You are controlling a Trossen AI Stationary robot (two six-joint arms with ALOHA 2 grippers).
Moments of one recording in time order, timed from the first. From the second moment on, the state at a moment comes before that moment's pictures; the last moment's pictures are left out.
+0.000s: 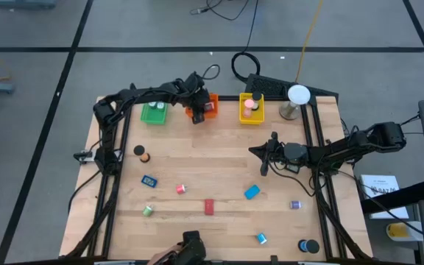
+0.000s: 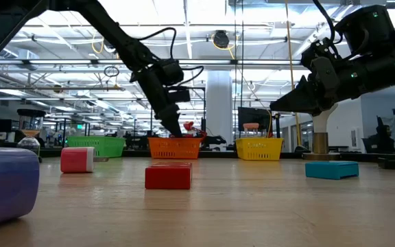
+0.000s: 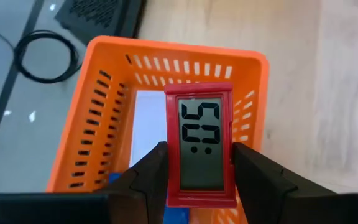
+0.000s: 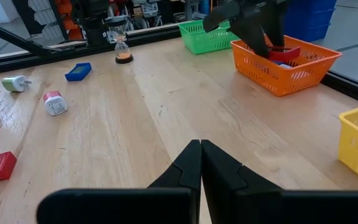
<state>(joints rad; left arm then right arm) 0.66 1.98 1.39 -0.40 0.17 0.49 0.01 1.21 0.15 0.81 0.31 0.20</state>
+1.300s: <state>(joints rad) 0.26 1.32 0.67 0.15 0.06 0.29 0.01 1.21 0.15 0.82 0.31 0.19</state>
